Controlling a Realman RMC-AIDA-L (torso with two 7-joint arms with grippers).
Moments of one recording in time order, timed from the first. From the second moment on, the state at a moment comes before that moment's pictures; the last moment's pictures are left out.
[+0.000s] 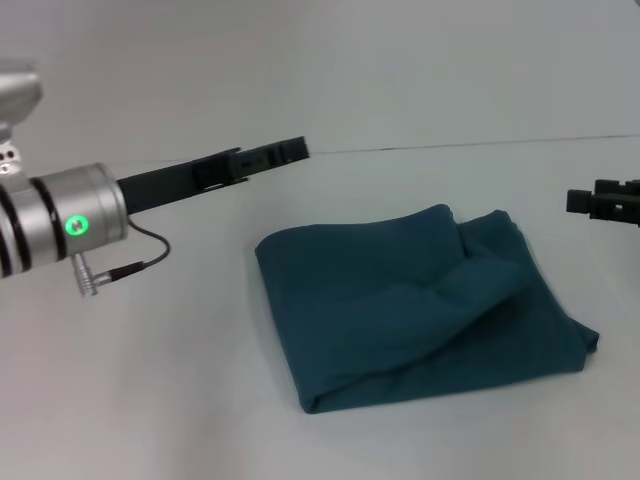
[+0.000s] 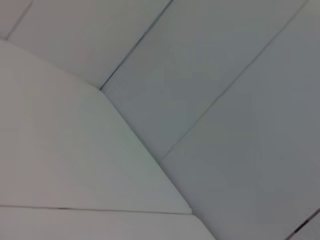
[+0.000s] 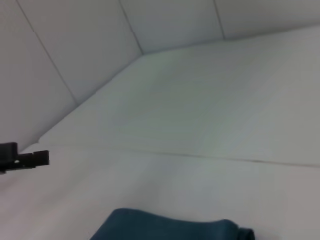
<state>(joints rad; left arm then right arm) -0.64 -2.12 -2.17 -0.74 -1.48 1.16 -2.08 0.48 2.01 -0.47 -1.04 -2.16 -1.54 1.96</state>
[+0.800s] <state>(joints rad) -0.62 -2.10 -2.22 -0.75 -1.48 1.28 -2.07 0.74 1.99 -0.58 -1.12 -2.63 -1.77 2.46</state>
